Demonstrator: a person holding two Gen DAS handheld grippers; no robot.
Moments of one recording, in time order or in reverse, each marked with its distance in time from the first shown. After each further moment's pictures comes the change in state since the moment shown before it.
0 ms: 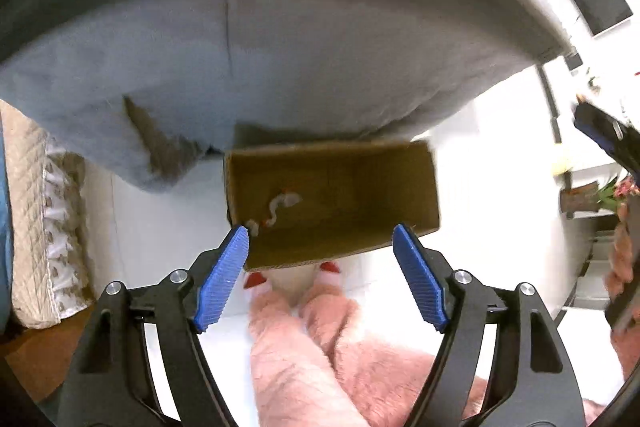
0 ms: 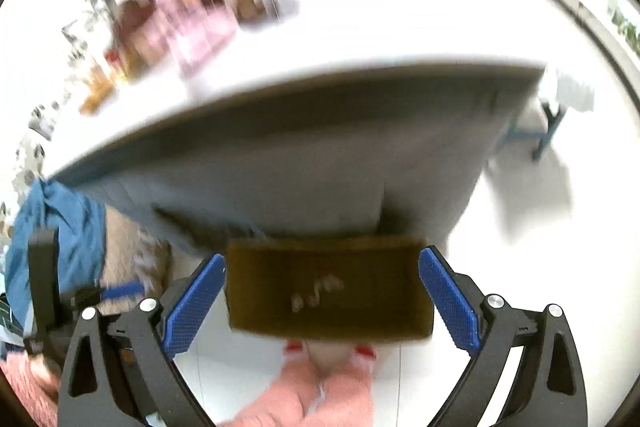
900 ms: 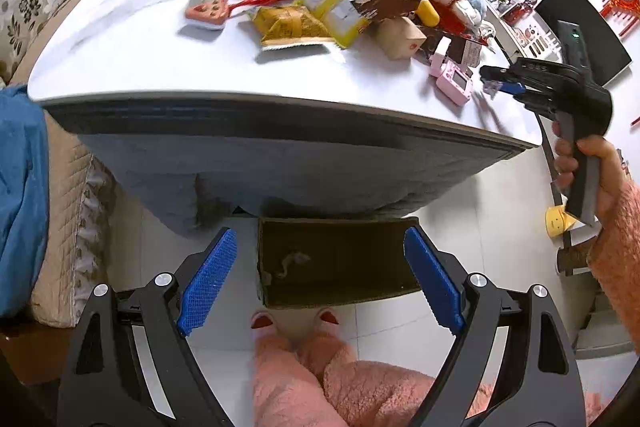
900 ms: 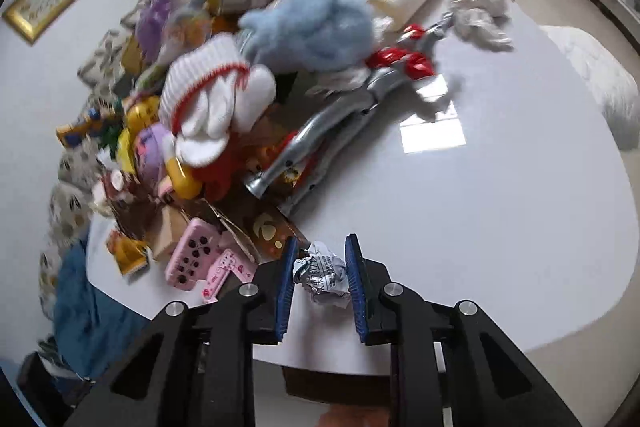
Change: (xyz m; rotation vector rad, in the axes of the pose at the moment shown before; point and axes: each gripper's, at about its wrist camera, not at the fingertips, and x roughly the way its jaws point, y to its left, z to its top) left arm -0.108 0.004 0.033 -0.059 -0.216 0.049; right arm 0.057 -0.019 0.156 0.111 0.048 0.165
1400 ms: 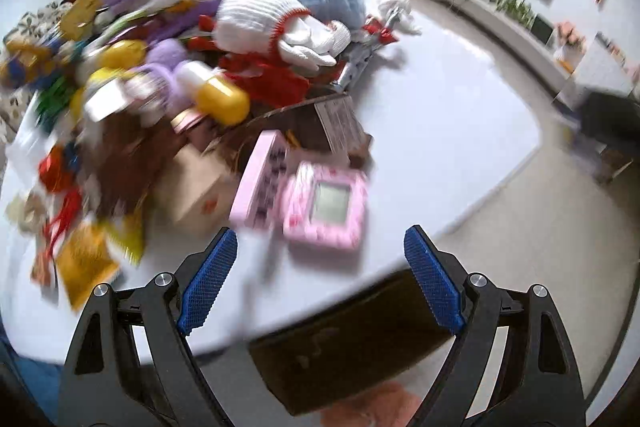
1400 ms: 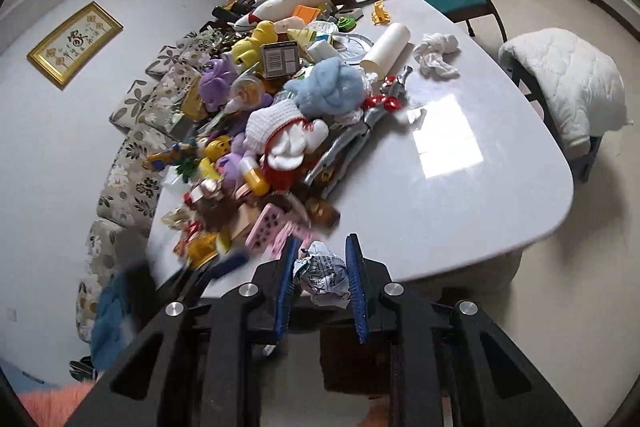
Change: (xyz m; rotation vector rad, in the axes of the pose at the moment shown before) left arm 0.104 -0.159 0.110 0.454 -0.070 0.068; right arm -0.116 -0.001 -0.070 0.063 -0.127 0.110
